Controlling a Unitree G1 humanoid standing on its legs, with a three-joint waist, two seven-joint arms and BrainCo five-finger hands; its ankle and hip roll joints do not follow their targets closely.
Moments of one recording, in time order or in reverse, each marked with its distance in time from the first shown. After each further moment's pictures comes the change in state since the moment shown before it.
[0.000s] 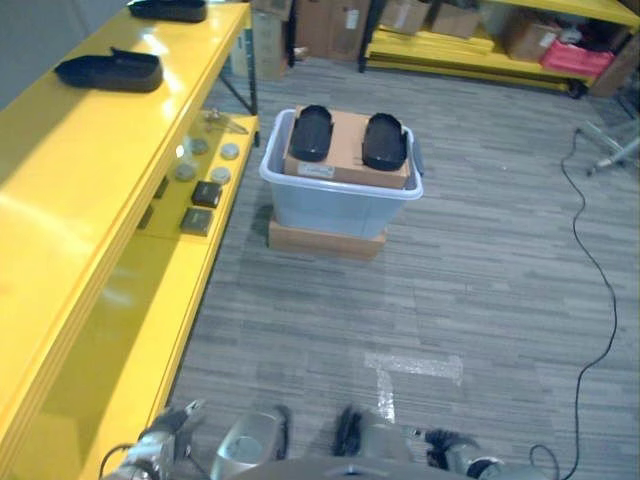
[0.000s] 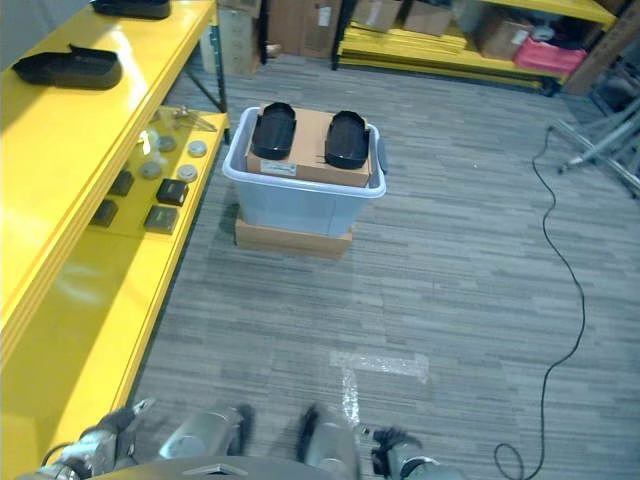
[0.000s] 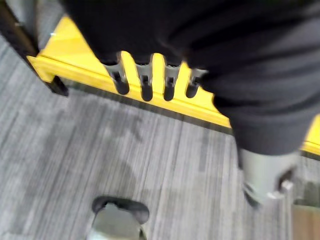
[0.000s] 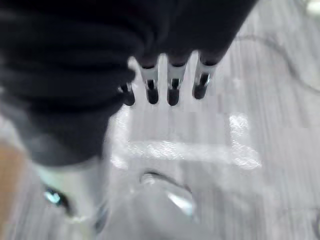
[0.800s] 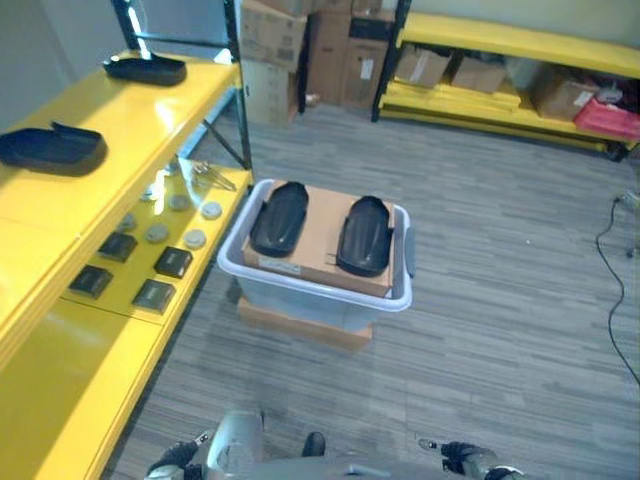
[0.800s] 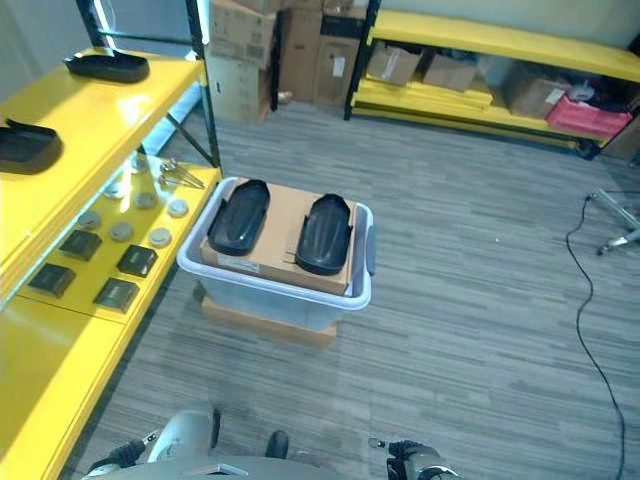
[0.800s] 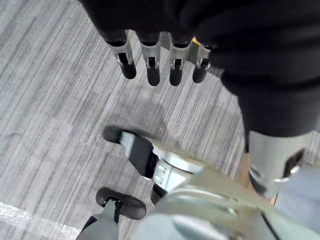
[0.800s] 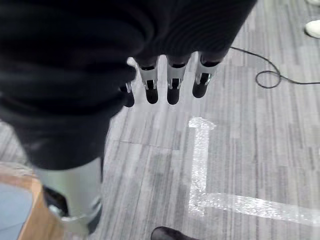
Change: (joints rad) left arm 0.065 -0.079 0.051 -0.009 0.057 -0.039 -0.039; right arm 0.047 -0.047 0.004 0.014 0.002 0.095 0.010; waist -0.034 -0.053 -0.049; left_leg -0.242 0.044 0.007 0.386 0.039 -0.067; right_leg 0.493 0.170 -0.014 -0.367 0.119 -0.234
